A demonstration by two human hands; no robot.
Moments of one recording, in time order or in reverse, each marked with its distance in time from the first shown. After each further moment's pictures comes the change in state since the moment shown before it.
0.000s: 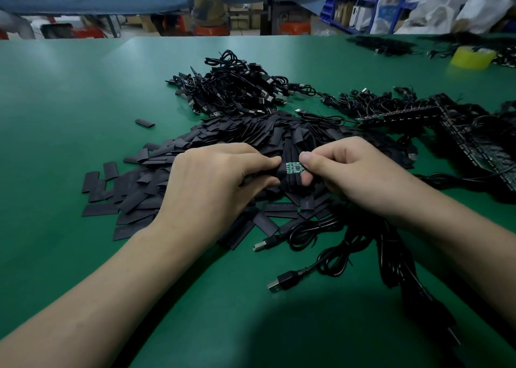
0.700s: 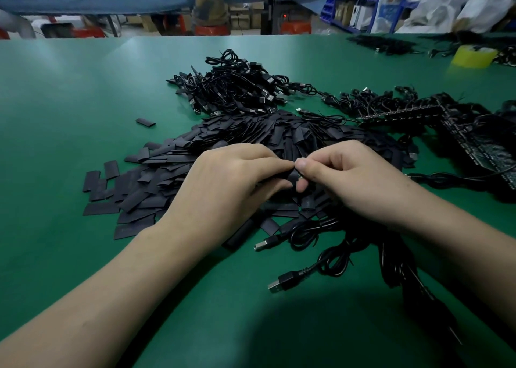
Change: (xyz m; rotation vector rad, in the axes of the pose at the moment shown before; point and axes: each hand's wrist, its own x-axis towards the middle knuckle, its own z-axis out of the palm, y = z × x) left_hand 0.004 0.000 0.006 -0.061 -0.053 0.160; right_hand -0.003 0.001 0.004 -0.084 -0.002 -0.068
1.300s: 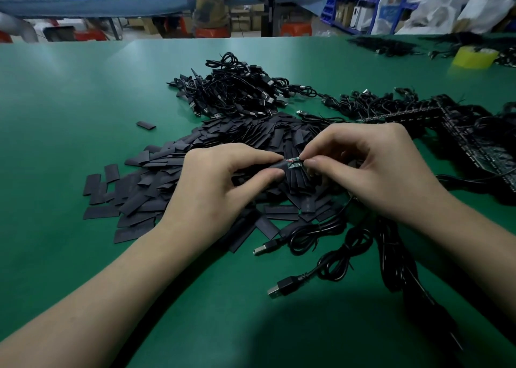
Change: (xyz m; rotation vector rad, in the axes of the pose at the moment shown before) left_hand 0.001 0.007 -0.009 -0.217 0.059 -0.325; right_hand -0.002 0.003 -0.013 -0.119 0.257 -0.410
